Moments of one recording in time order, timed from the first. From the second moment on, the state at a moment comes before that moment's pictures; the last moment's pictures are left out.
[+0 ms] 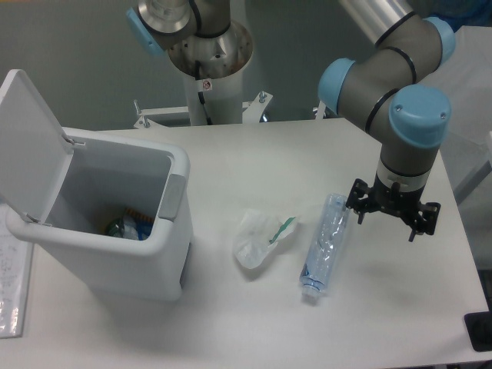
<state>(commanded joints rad) 2.70 -2.04 -1.42 -1.08 1.56 1.15</state>
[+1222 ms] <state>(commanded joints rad) 2.54 -1.95 -1.72 -0.95 1.56 1.06</state>
